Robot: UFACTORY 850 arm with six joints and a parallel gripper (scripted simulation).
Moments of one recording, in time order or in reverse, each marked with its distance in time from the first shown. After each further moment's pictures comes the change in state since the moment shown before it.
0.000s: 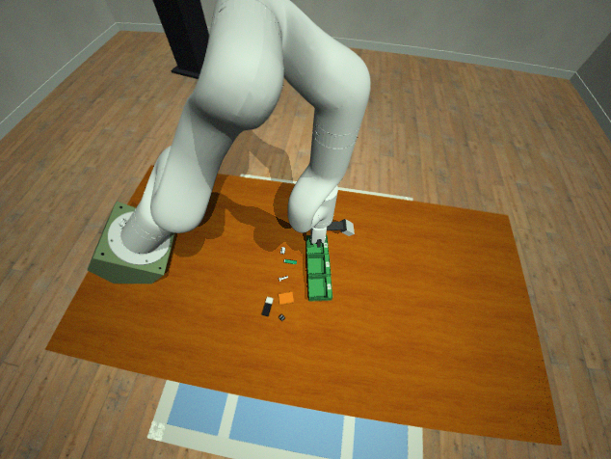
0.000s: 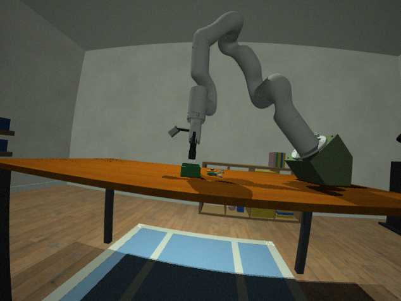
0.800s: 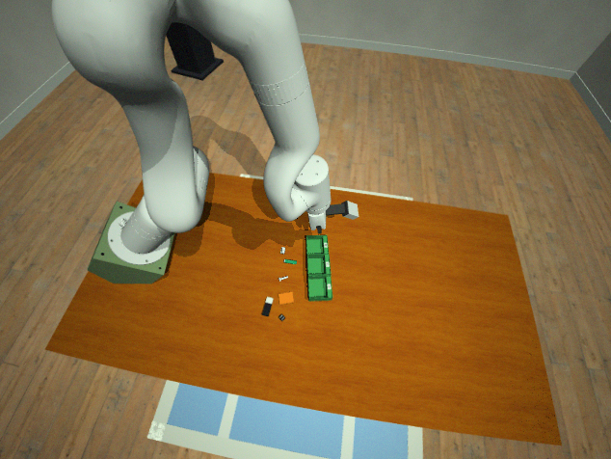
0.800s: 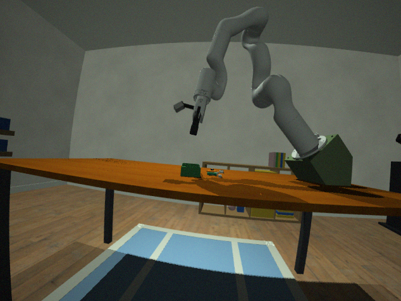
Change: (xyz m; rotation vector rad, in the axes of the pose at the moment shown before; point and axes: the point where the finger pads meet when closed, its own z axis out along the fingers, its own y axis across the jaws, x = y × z) arm 0.004 -0.004 -0.113 0.112 0.129 -0.007
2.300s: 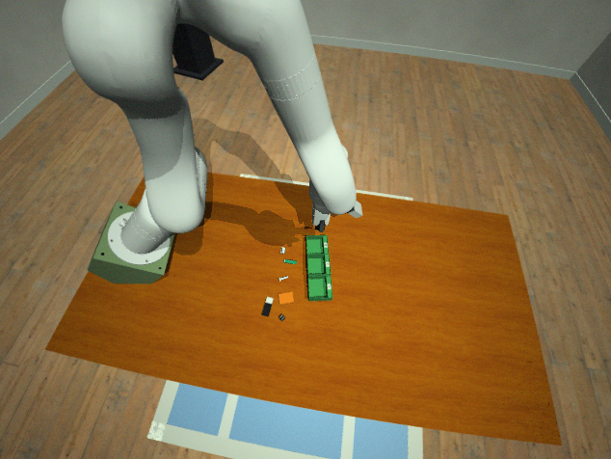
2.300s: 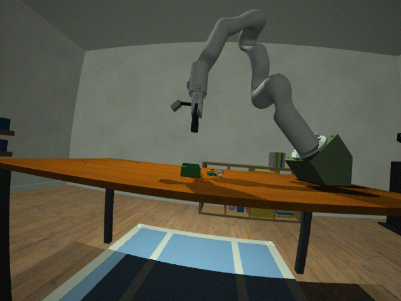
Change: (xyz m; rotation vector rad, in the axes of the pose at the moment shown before) arm 0.000 0.002 -0.014 -0.115 -0.149 0.022
